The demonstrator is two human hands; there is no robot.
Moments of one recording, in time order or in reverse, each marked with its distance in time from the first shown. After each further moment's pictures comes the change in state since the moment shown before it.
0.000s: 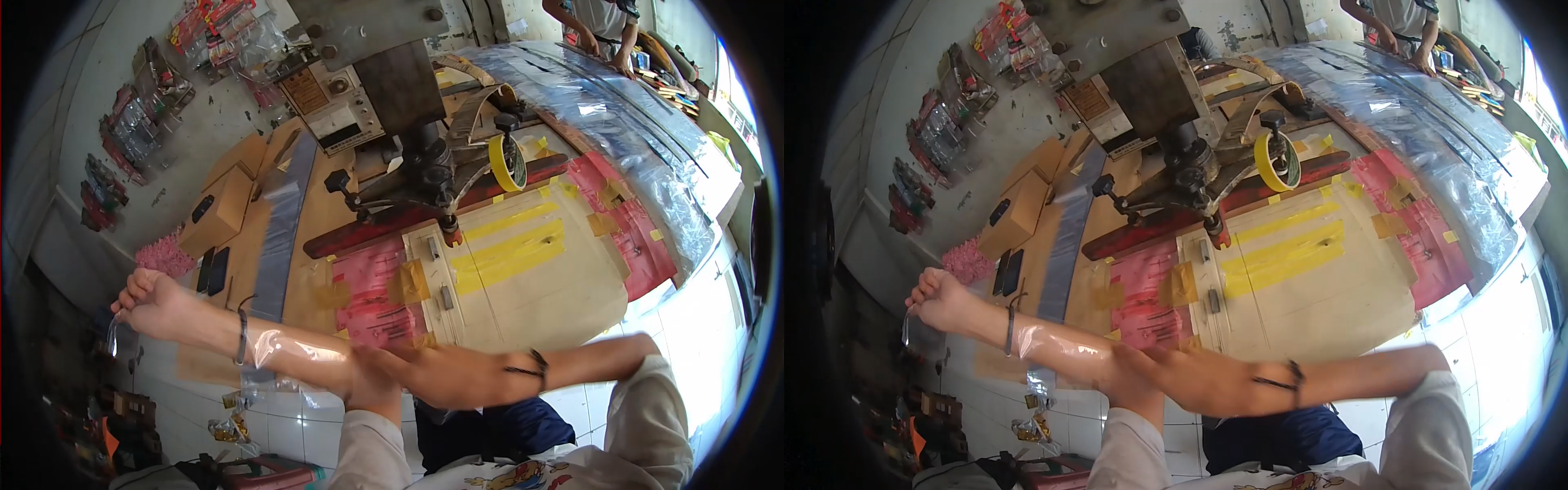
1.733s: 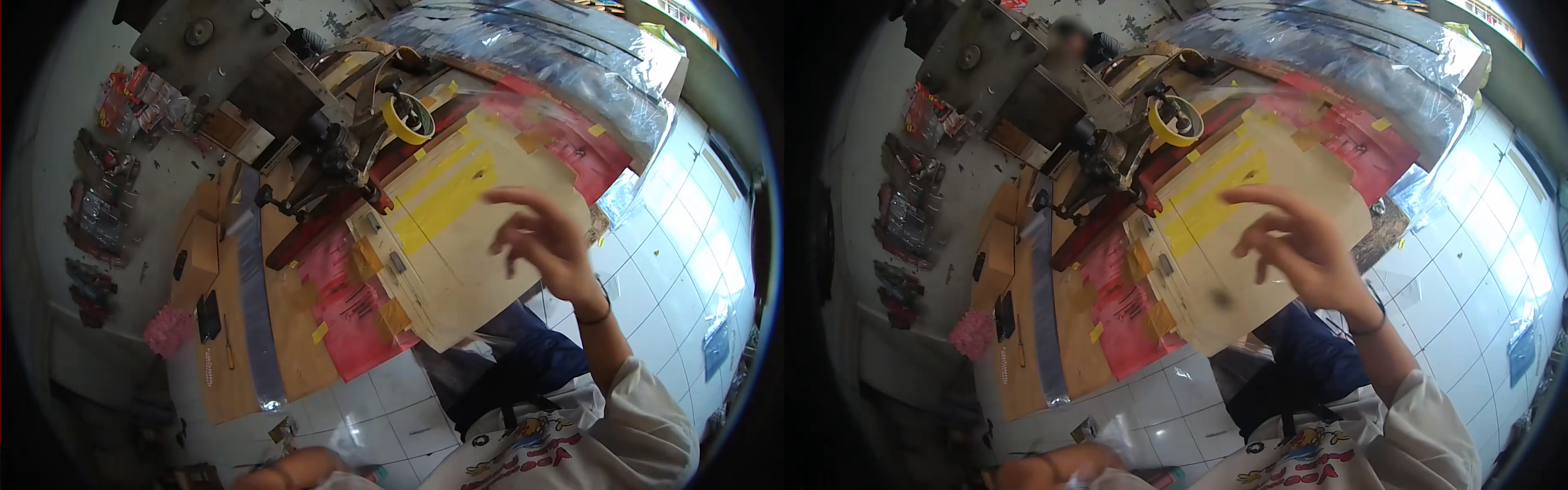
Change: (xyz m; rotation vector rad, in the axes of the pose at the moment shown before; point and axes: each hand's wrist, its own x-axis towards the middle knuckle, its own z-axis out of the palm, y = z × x) left_hand -0.145 0.186 0.100 -0.493 -2.291 -0.847; right_hand -0.139 0.008 -0.044 0.678 1.052 0.080
